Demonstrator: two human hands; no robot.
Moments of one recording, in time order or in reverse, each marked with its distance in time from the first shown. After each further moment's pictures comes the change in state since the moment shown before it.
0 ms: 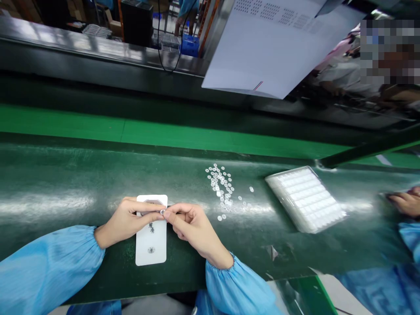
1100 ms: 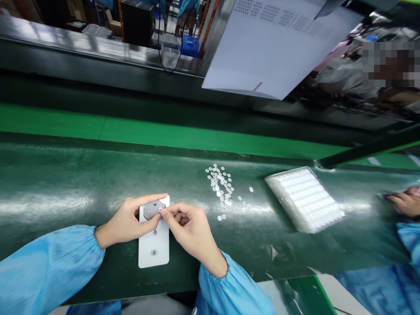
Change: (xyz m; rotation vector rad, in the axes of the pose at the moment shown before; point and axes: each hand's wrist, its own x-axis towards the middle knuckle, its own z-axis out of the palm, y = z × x) left_hand -0.004 0.003 -0.002 0.120 -0.050 -0.063; right_hand -0.002 0.000 0.010 -0.416 0.204 -0.210
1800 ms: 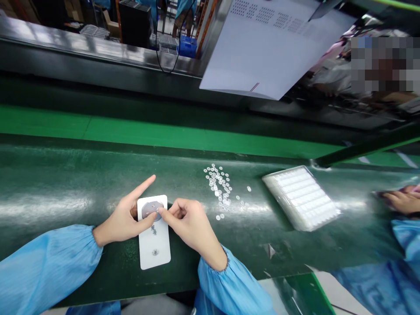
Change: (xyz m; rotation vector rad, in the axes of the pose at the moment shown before) left_hand -0.001 0.001 -0.002 -0.437 -0.077 -0.159; right_hand 0.010 -0.003 -0.006 -0.114 -0.014 0.025
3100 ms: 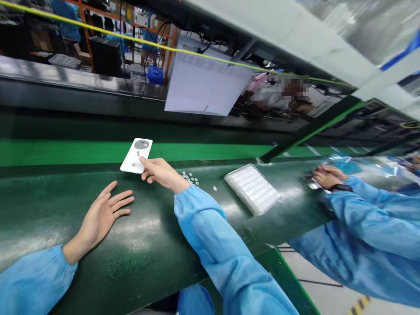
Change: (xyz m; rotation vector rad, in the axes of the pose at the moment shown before) left_hand 0.025 0.014 -0.016 -0.497 0.367 -0.128; right_hand 0.122 -0.045 -0.040 0.187 -0.091 -0.070
